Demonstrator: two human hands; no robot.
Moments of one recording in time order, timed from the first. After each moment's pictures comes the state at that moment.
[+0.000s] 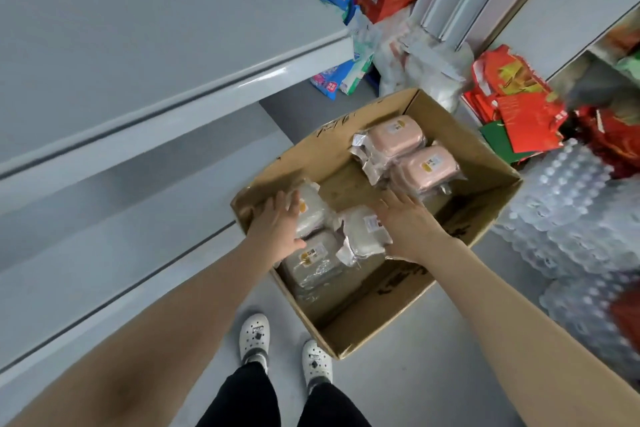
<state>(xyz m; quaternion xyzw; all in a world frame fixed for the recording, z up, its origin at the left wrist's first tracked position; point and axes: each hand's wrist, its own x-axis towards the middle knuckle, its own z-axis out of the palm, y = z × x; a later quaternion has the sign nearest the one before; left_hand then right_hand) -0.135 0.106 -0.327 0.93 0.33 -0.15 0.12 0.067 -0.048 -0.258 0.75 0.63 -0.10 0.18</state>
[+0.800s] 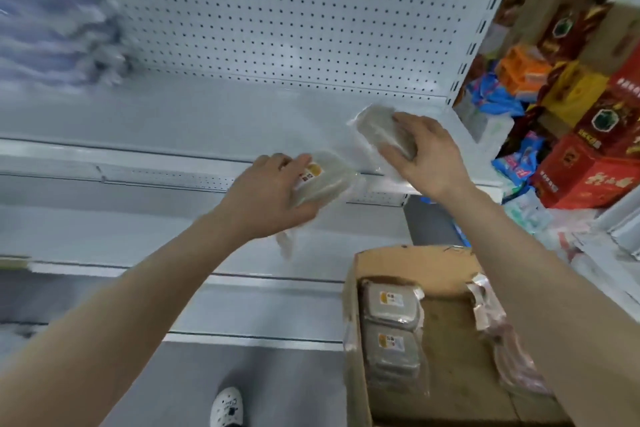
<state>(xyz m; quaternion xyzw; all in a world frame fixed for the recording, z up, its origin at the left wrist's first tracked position) -0.338 0.064 -0.081 0.80 0.56 0.19 -0.01 -0.060 0.133 -0.057 0.56 0.77 0.00 -0.31</state>
